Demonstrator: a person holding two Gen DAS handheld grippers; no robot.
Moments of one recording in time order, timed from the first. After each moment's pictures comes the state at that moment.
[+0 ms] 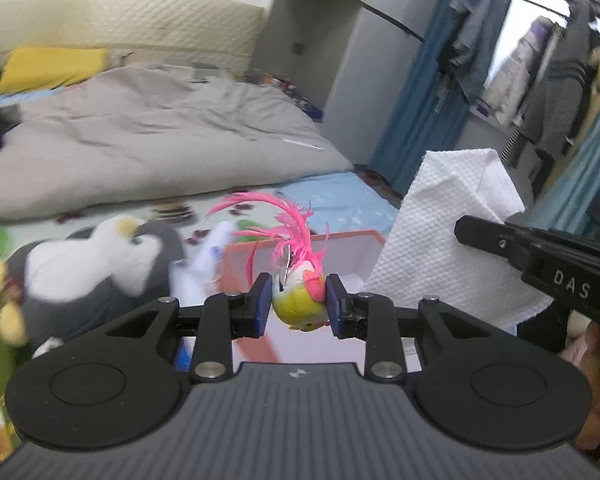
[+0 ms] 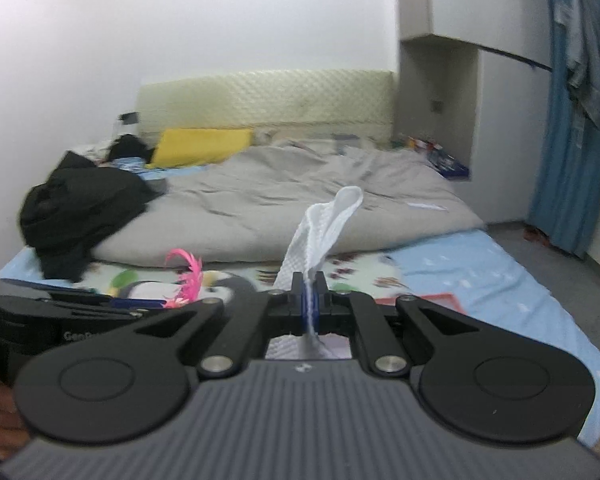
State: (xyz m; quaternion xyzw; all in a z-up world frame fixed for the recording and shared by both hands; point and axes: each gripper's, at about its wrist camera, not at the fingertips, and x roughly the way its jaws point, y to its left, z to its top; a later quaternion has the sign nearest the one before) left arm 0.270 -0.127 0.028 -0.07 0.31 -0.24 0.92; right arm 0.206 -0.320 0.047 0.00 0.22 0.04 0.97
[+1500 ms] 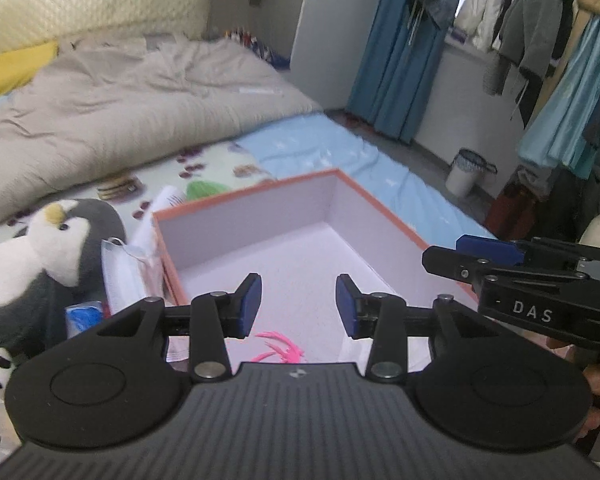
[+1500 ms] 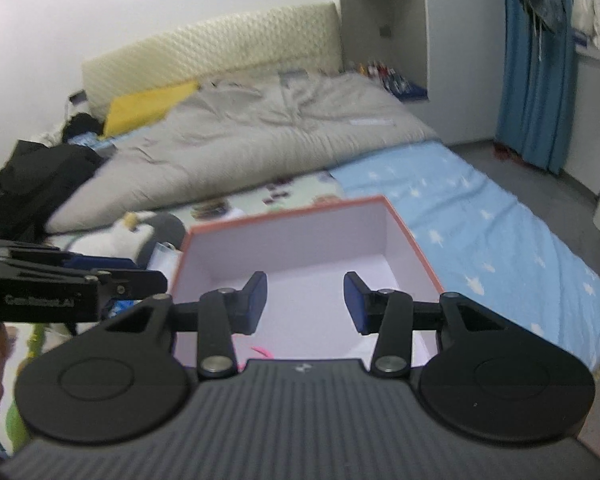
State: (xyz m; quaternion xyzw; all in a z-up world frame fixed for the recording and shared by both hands) left arm 0.272 -0.216 -0.019 0.01 0.35 -0.27 0.90; right arm 0.206 -0.400 -0.028 0.06 0.29 0.00 0.95
